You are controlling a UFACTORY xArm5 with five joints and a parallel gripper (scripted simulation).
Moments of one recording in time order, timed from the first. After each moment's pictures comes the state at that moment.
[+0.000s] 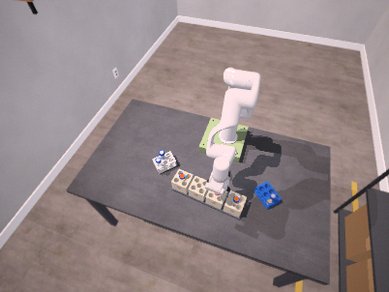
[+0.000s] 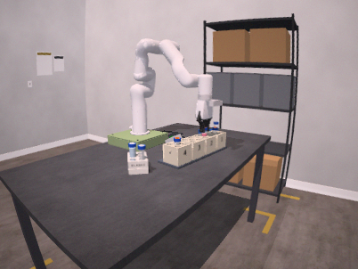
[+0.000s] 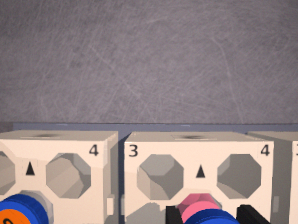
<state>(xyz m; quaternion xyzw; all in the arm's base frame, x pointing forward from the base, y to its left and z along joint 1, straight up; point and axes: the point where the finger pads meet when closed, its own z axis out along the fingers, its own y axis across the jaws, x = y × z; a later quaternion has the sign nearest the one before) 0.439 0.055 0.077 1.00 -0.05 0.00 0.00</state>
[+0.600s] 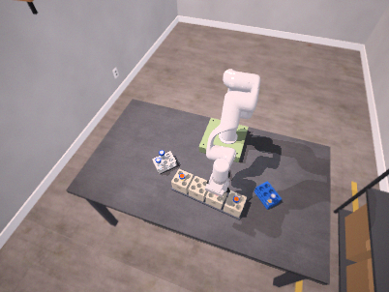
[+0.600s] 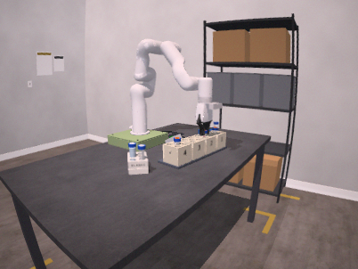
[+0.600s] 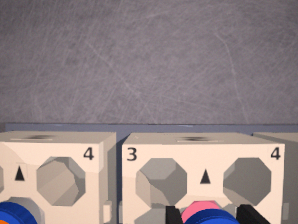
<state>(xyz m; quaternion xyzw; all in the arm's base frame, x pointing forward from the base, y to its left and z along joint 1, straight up) 0.438 0.055 0.062 1.00 -0.05 0.00 0.00</state>
